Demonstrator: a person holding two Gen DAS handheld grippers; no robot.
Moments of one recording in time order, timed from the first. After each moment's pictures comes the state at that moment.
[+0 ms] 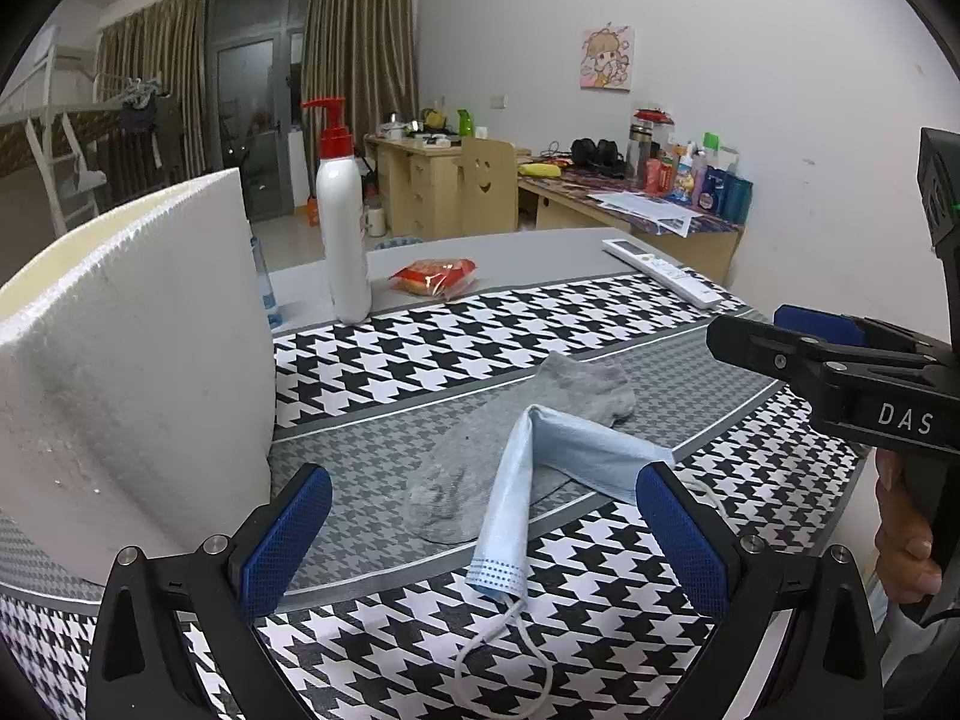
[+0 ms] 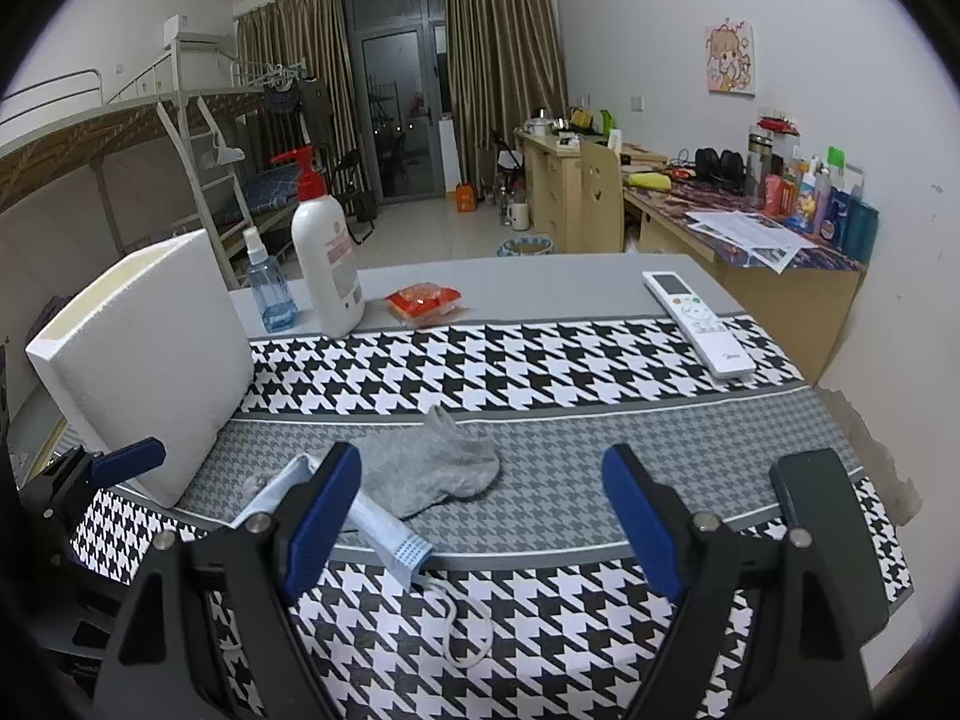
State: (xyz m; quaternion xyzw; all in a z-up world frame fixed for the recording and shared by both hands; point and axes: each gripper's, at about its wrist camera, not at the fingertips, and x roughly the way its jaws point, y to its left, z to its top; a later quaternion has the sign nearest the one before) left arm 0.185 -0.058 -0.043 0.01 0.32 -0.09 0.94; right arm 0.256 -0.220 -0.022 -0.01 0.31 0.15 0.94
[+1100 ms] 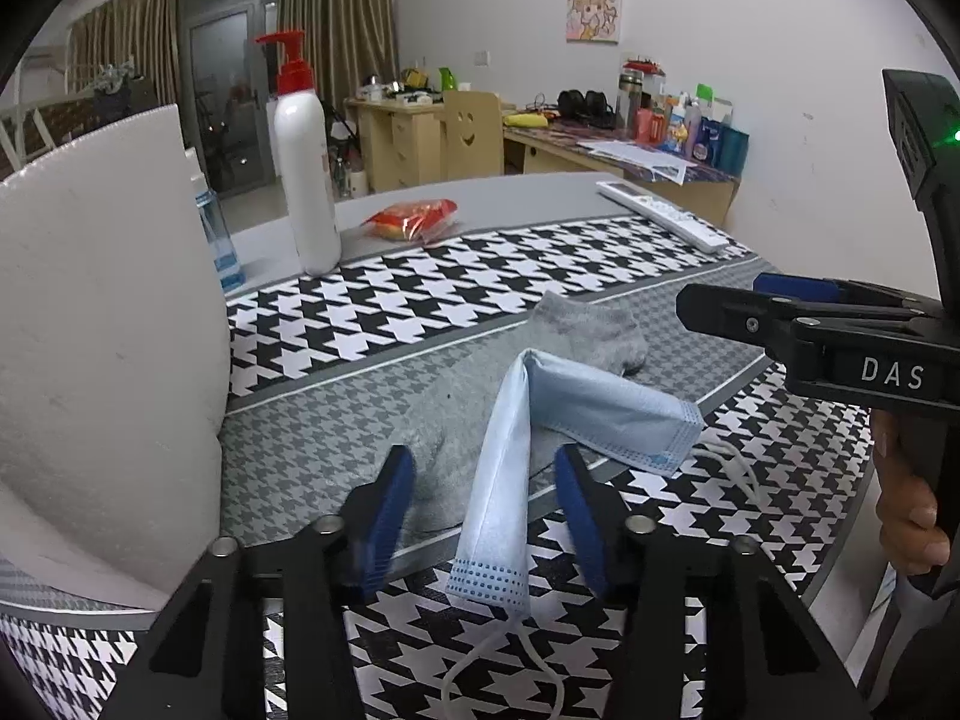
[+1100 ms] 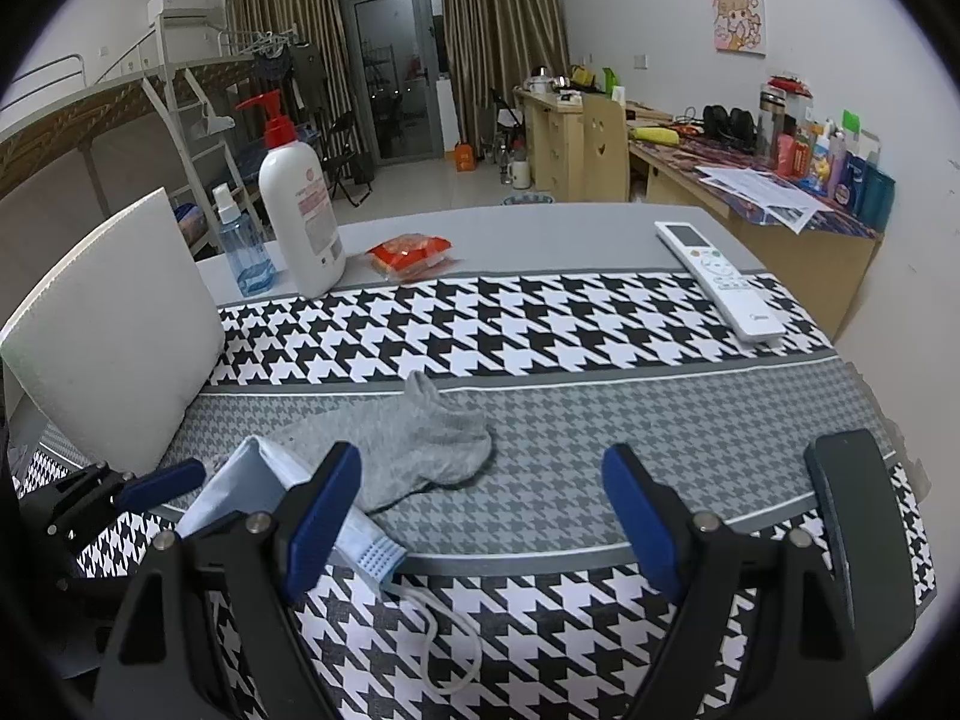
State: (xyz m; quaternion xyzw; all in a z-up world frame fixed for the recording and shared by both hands) left arm 0.206 -0.067 -0.073 0.03 0.37 -0.11 0.92; right arm 0.285 -0.214 -0.046 -0.01 0.35 0.15 0.92
